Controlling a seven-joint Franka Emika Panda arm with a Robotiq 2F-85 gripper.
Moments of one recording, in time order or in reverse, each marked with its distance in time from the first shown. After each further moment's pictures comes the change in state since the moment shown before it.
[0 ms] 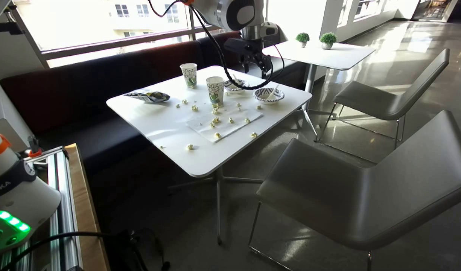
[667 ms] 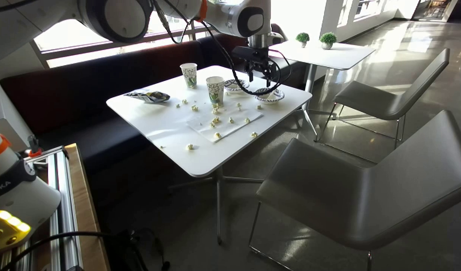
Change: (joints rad) arm 0.027 0.279 -0.039 0.438 -0.034 -0.258 -0.002
